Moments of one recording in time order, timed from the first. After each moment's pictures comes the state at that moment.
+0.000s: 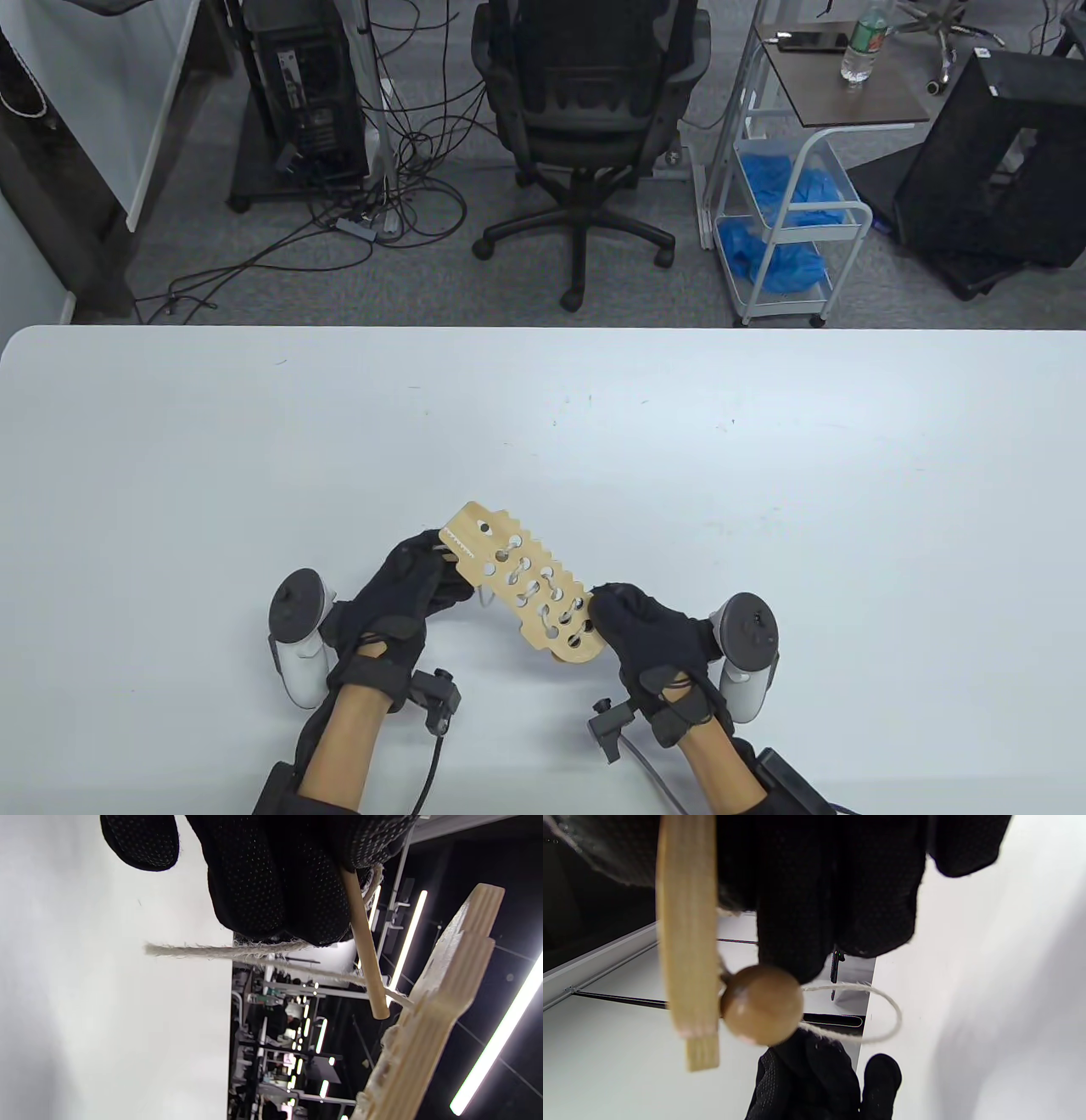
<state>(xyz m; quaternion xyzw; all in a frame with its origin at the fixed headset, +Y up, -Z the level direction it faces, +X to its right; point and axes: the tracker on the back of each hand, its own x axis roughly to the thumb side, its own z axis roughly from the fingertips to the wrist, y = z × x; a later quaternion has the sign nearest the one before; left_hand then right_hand) -0.210 -0.746 -0.267 -0.09 -0.02 0.73 0.67 0.112 -0.744 -0.244 0.08 0.00 0.69 0.72</state>
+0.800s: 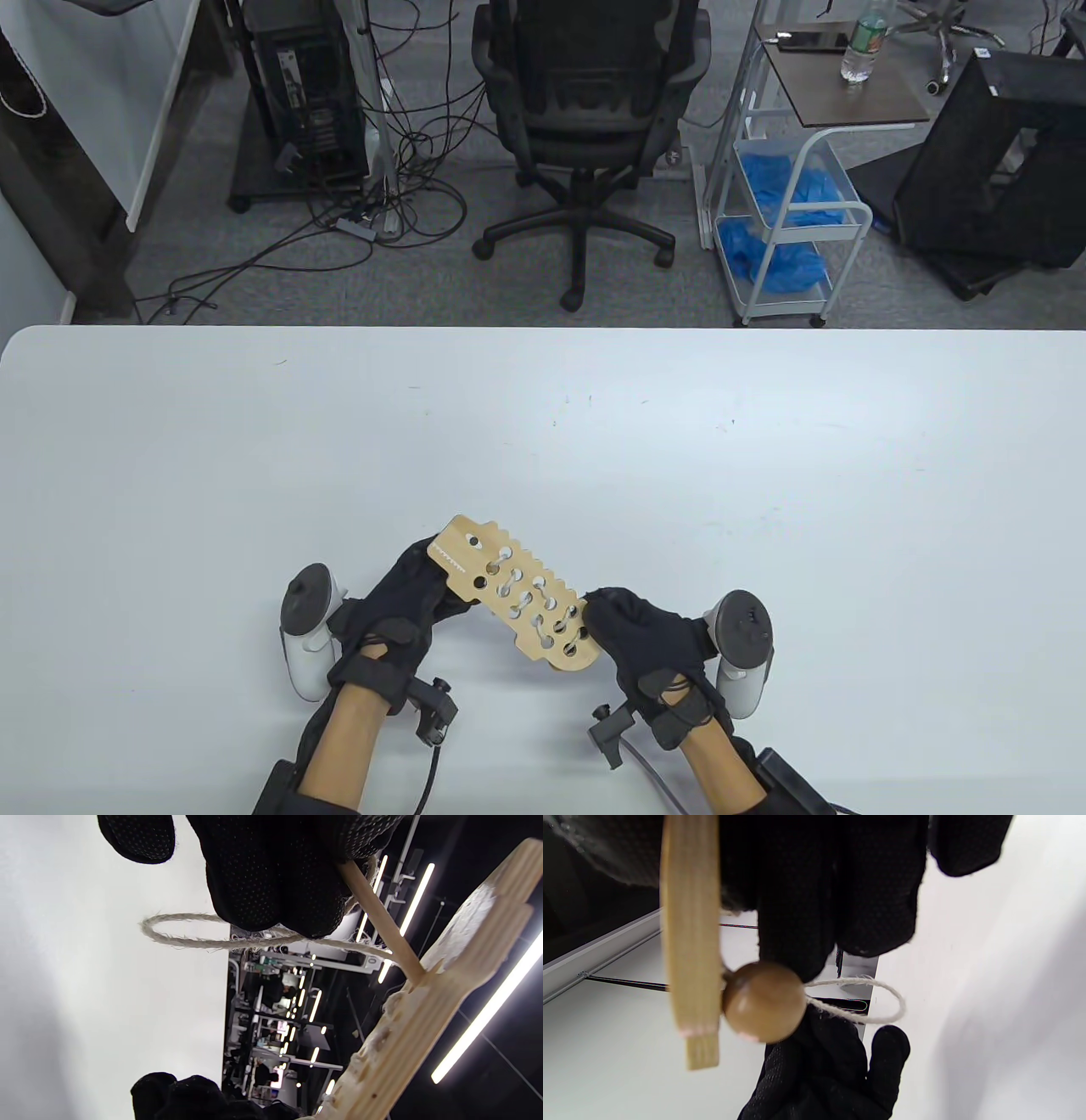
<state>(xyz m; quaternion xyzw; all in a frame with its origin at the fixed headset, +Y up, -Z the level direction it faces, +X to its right) -0.201 -0.745 -0.268 -0.13 -0.06 0.73 0.67 0.107 -0.739 -0.243 0.11 0.01 0.68 0.72</state>
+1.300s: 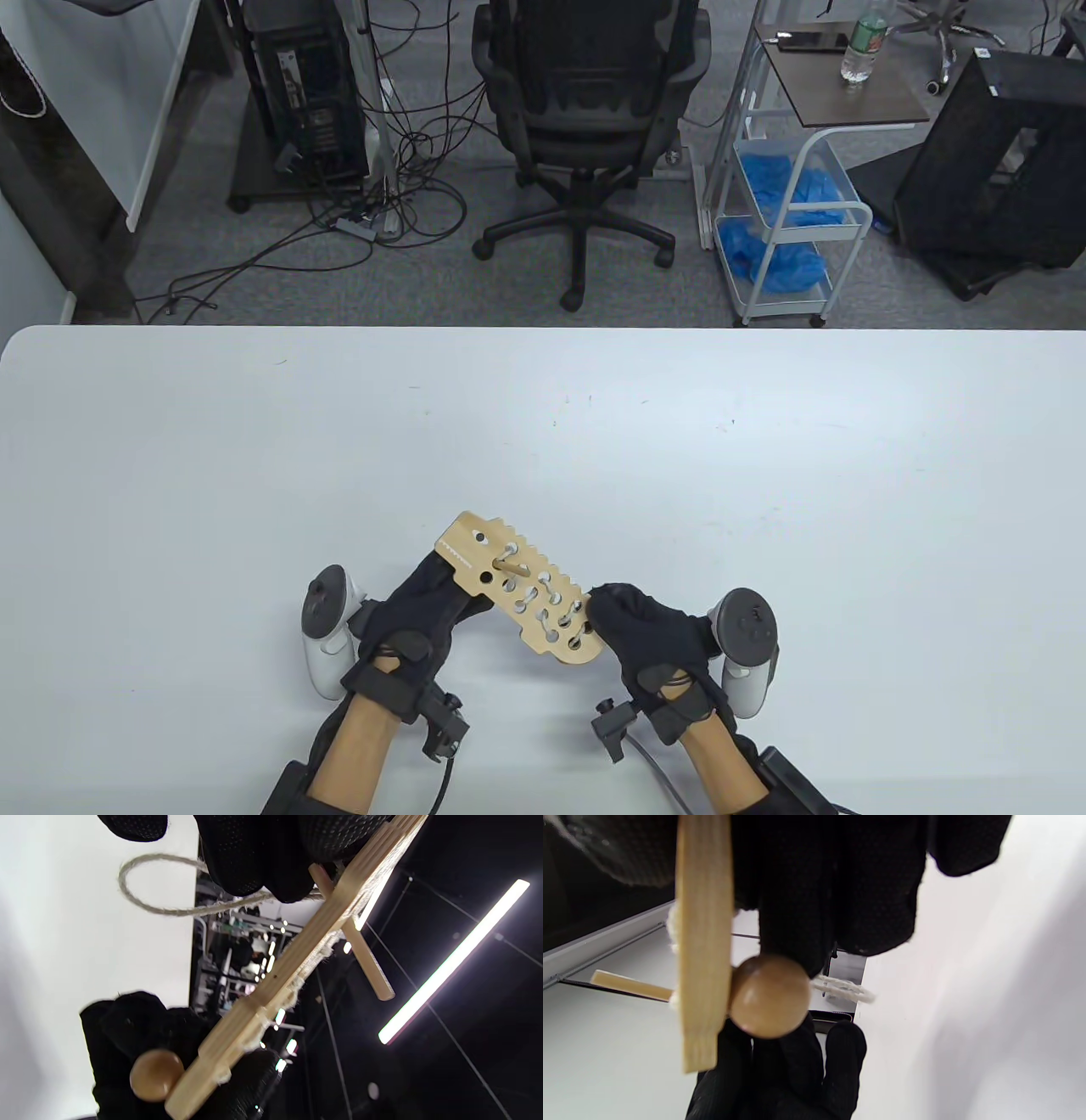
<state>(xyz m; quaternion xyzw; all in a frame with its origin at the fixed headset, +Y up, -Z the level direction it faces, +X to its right) -0.176 -0.735 -0.263 -0.14 -0.16 0.77 0.60 0.116 -0.740 -0.246 0.07 0.00 0.70 0.71</state>
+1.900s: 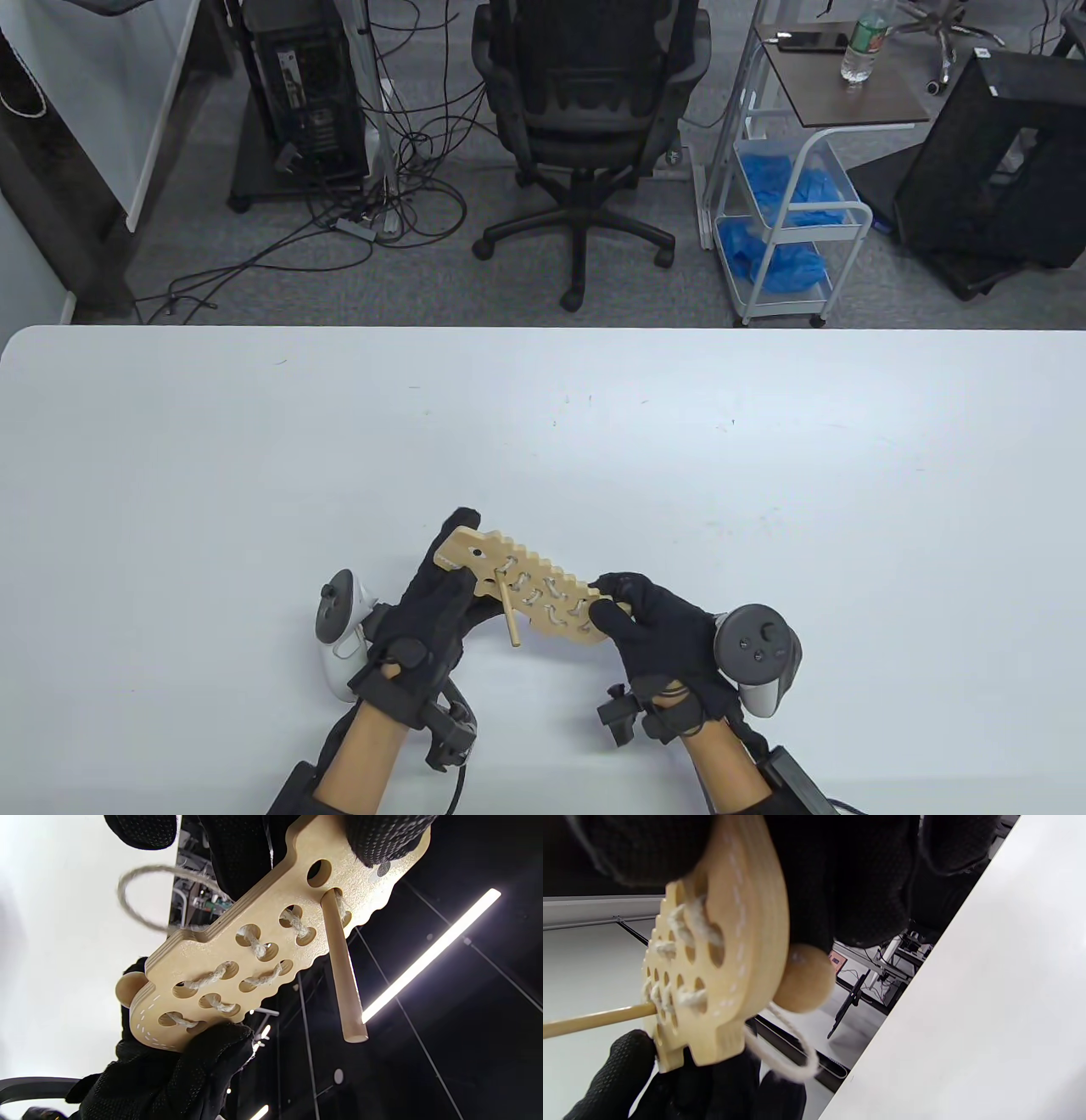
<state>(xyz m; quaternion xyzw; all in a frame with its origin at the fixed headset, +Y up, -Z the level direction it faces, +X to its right) -0.164 -0.735 -0.258 -0.15 -0.18 0.80 0.56 0.125 -0.710 -0.238 0.13 -0.16 0.80 0.57</state>
